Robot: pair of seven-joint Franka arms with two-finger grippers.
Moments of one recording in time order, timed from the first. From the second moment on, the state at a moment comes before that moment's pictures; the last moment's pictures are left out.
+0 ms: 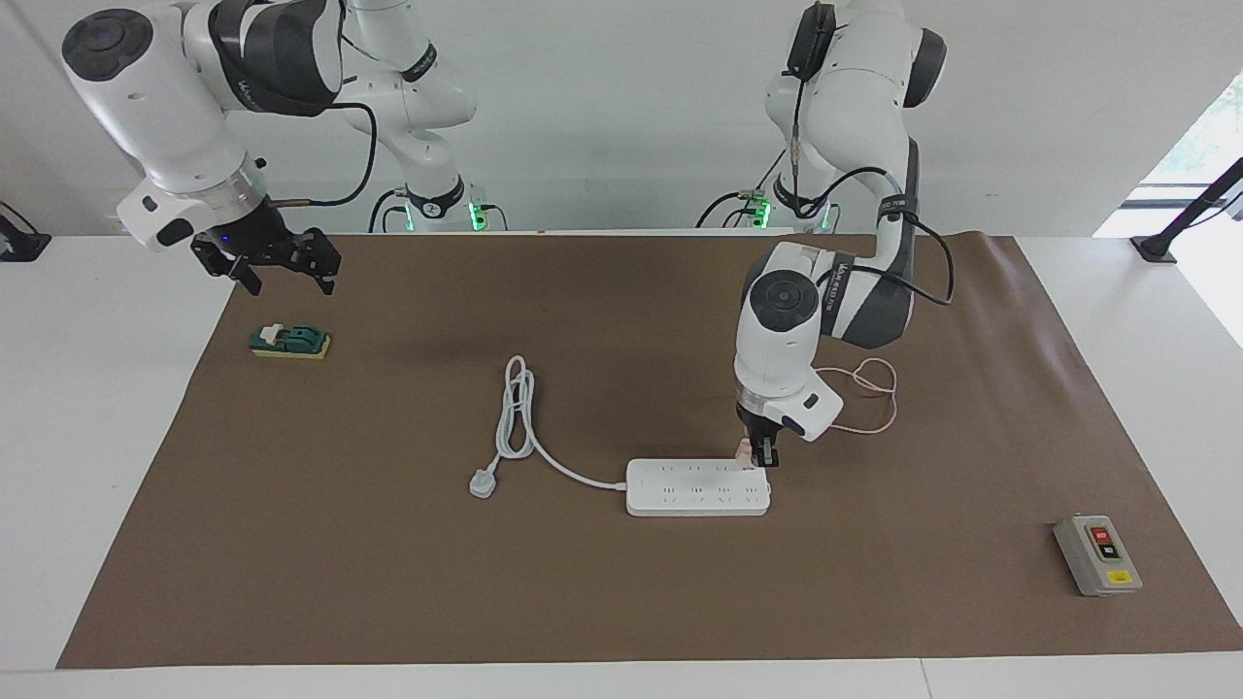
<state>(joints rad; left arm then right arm) -0.34 0.56 -0.14 -1.44 0.20 1.99 -2.00 0.12 -0.01 -0.19 -1.71 -0.02 1.62 -0.05</state>
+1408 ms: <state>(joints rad) -0.28 0.55 -0.13 -1.39 0.20 1.93 -1.79 0.12 -0.01 -0.19 -1.71 -0.02 1.62 -0.05</state>
